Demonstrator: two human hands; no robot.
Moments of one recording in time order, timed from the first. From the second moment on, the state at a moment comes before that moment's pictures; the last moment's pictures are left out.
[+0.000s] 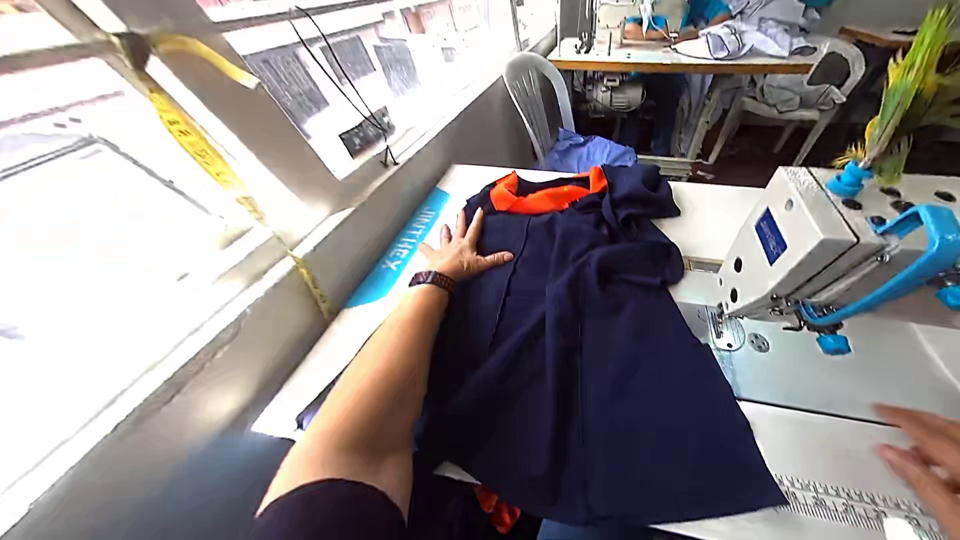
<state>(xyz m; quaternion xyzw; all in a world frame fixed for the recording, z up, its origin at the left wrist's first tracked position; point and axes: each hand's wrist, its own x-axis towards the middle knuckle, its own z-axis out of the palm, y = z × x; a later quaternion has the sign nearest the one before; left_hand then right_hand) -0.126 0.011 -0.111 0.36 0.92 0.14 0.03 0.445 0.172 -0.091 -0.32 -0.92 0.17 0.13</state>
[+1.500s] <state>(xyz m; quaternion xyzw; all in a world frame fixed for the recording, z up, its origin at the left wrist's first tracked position) 0.038 -0.002 -0.112 0.73 0.68 0.06 0.10 0.434 0.164 -0.058 -0.03 -0.93 0.34 -0.12</state>
